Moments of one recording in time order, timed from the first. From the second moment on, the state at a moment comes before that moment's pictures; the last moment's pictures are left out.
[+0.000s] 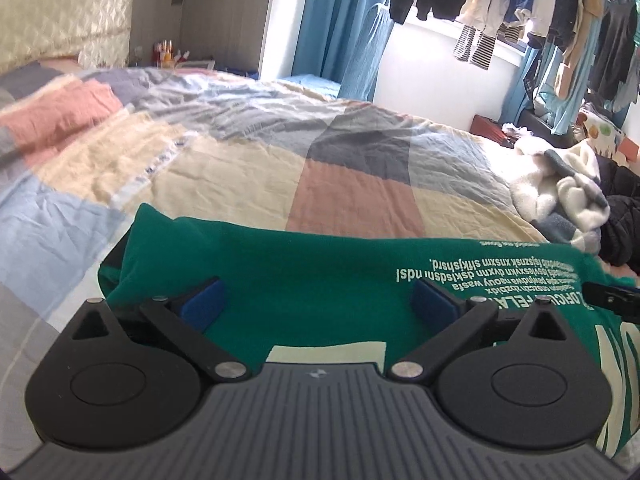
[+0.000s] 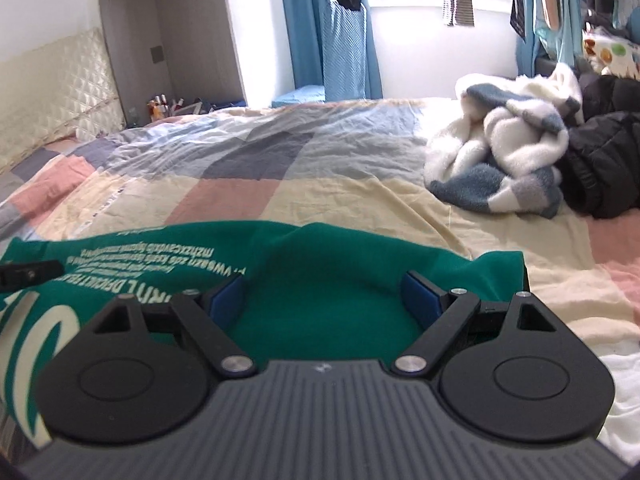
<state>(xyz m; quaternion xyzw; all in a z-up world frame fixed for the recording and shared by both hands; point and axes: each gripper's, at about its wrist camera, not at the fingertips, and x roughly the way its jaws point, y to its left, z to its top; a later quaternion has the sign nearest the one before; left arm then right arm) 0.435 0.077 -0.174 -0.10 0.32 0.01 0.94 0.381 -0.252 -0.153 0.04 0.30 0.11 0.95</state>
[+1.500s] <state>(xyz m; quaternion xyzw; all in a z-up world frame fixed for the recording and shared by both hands) 0.420 0.118 -0.185 -0.13 0.35 0.07 0.92 0.342 -0.196 -0.168 0.03 0.29 0.16 0.94</state>
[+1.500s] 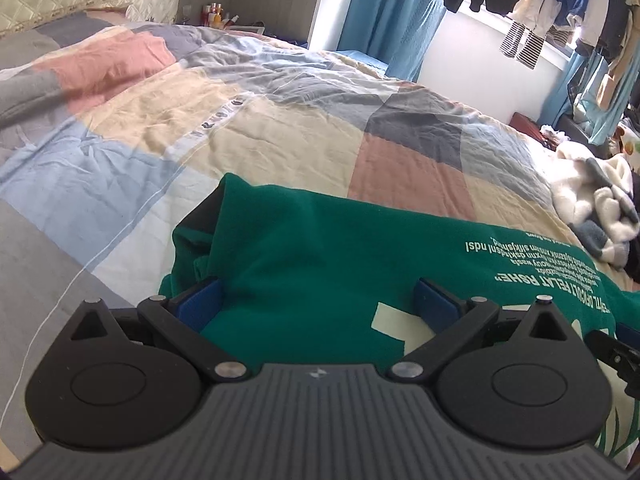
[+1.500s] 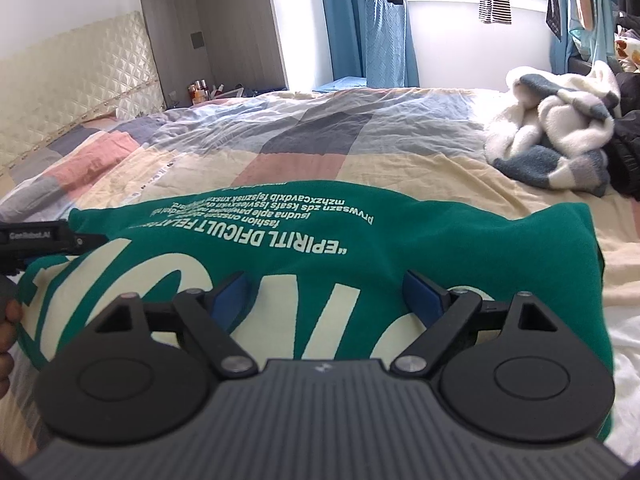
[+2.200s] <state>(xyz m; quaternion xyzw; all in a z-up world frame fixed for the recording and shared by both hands) 0.300 0.095 -0.130 -0.16 0.25 0.07 0.95 0.269 -0.209 -0.116 0.10 0.25 0.16 0.95</state>
